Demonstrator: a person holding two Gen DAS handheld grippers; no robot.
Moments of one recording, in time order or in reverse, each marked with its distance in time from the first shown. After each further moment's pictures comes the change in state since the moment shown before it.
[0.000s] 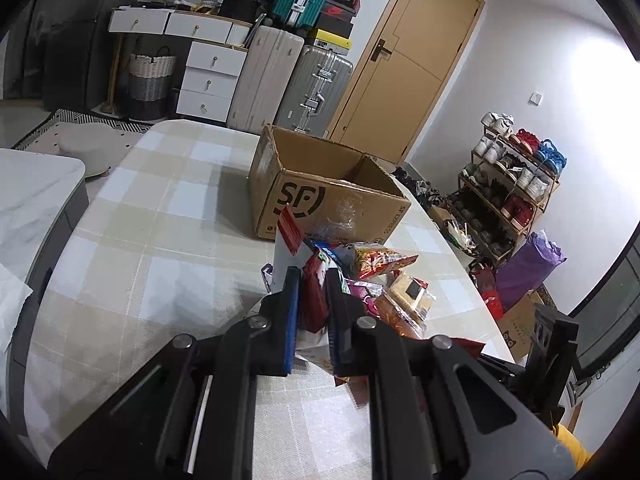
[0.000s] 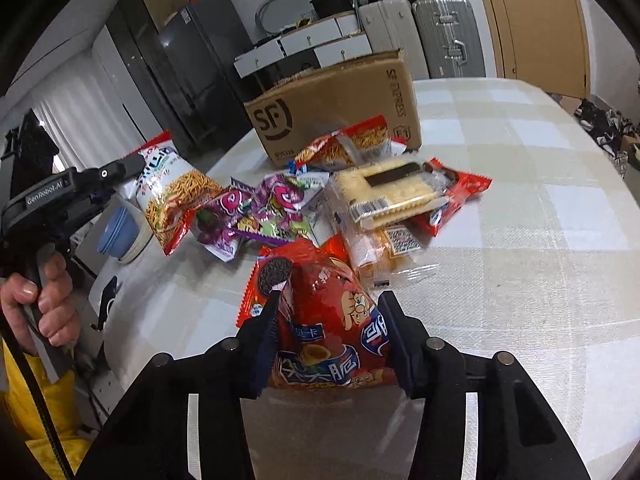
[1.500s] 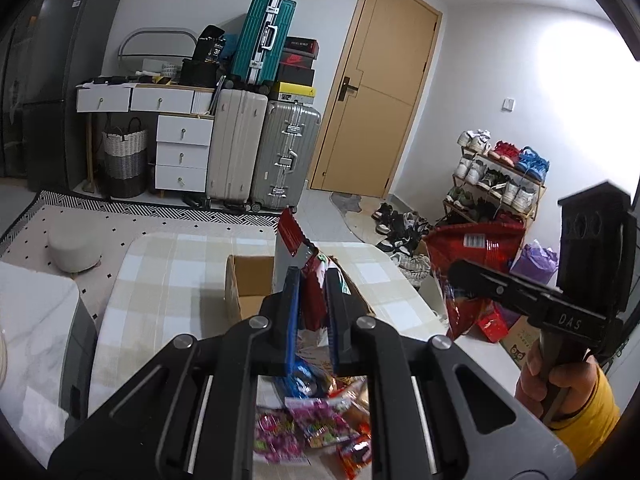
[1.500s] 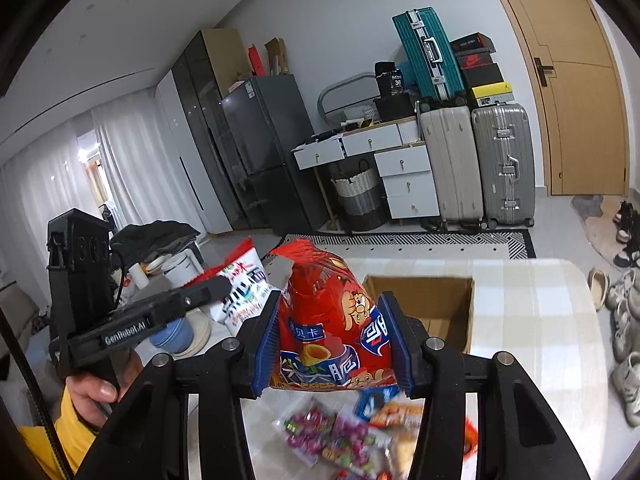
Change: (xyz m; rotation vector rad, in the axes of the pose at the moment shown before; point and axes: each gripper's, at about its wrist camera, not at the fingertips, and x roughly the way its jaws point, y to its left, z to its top) left arm -0.079 -0.094 0.170 0.161 -0.143 -0.022; right arm -0.097 0.076 0.229 -0.134 -0.290 0.159
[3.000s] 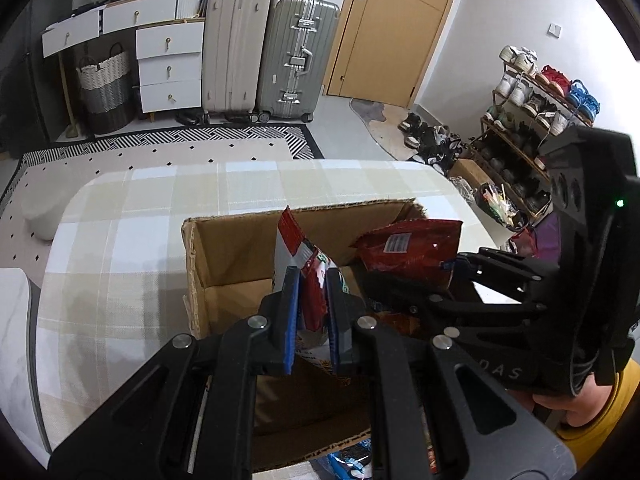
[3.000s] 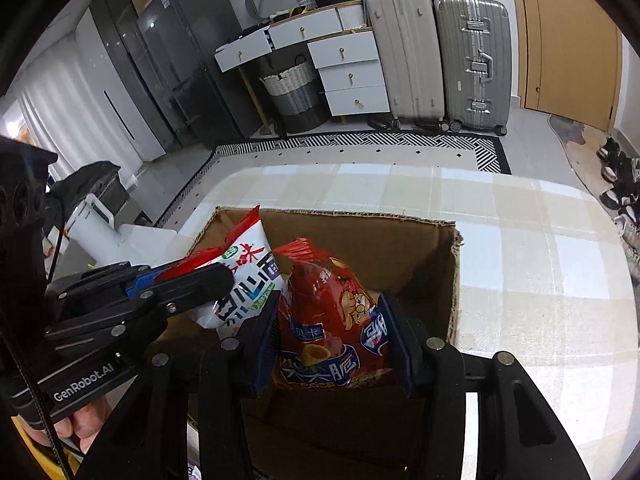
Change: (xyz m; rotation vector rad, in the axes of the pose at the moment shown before) left arm 0.413 0.064 -0.028 0.020 0.388 0.060; right arm 0.254 -0.155 -0.030 0.069 0.398 -0.185
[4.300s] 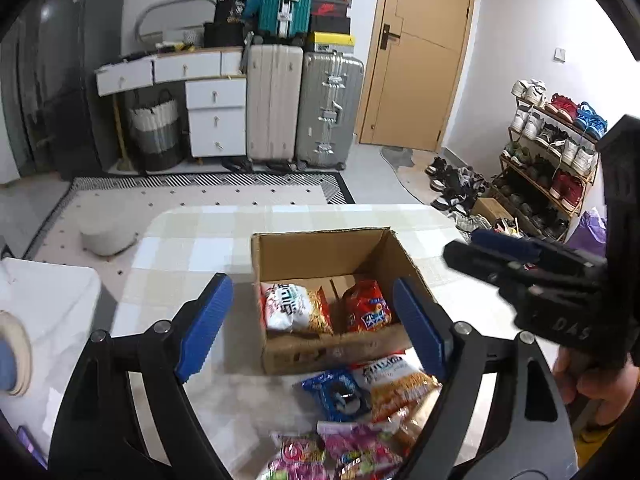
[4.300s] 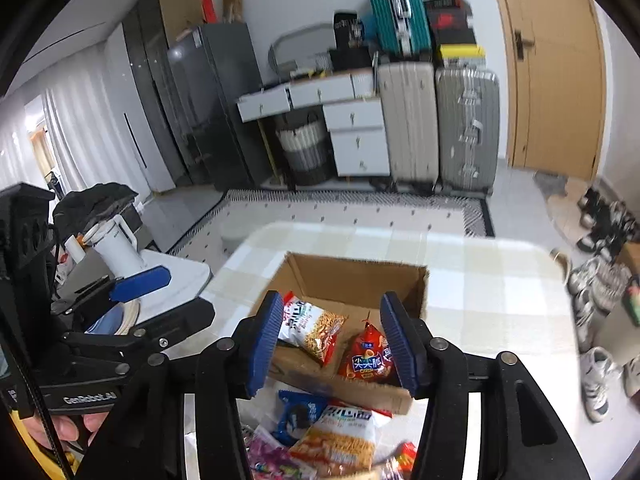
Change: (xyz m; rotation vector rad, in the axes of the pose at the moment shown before) left arm -0.192 -0.042 -0.076 -0.006 -0.207 0.159; right arm -0.177 0.060 -0.026 -0.066 -0.232 -0.035
